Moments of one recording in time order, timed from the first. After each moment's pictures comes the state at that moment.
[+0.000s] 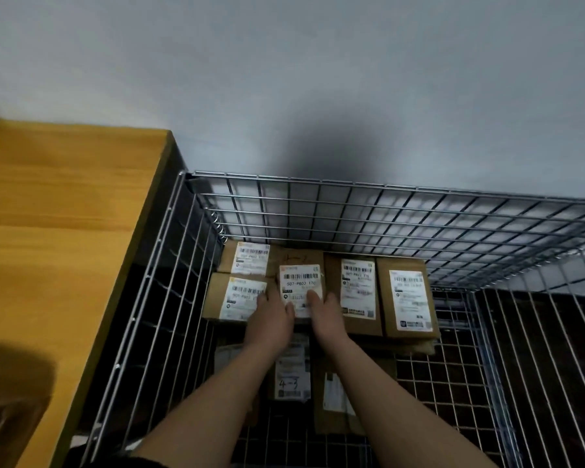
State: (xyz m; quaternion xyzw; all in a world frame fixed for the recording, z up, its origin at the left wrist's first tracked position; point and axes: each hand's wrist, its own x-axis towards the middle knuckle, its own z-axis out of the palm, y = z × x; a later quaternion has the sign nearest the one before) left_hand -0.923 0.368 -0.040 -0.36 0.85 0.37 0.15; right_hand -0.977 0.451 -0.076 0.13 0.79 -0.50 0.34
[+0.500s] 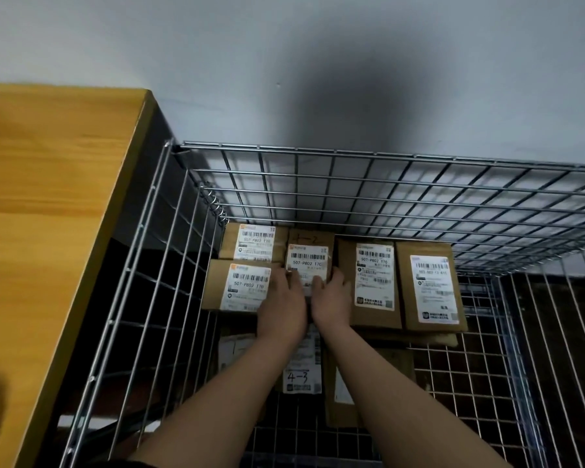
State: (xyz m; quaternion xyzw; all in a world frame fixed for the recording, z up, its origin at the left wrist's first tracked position) left_hand -0.934 0.371 -0.084 -0.24 0.93 0.22 0.15; right_hand -0.988 0.433 -0.106 0.08 0.89 -0.38 0.26
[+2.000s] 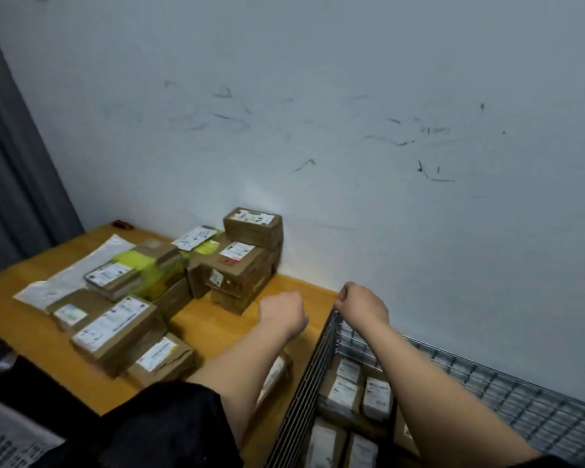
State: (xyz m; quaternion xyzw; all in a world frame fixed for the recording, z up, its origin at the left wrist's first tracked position) left_hand -0.708 0.311 0.402 -0.37 0.93 0.04 0.01; right_hand -0.827 0.398 0.401 -0.34 0.92 -0.18 0.10
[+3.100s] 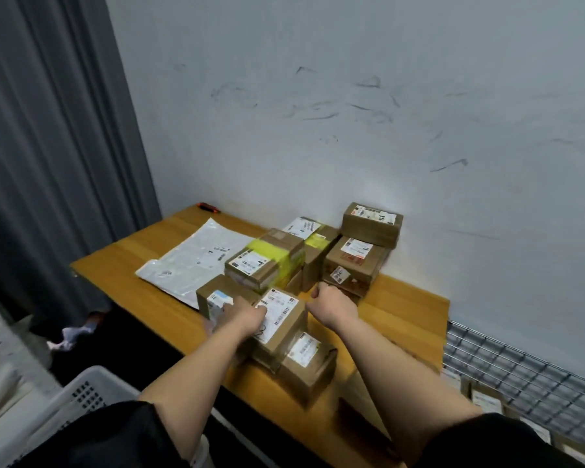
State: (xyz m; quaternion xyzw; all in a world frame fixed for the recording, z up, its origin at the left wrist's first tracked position) left_hand -0.390 0.063 0.366 -0.63 0.70 0.33 -0.04; right_hand -0.542 0.147 0.389 -0.44 0.86 -0.15 0.19
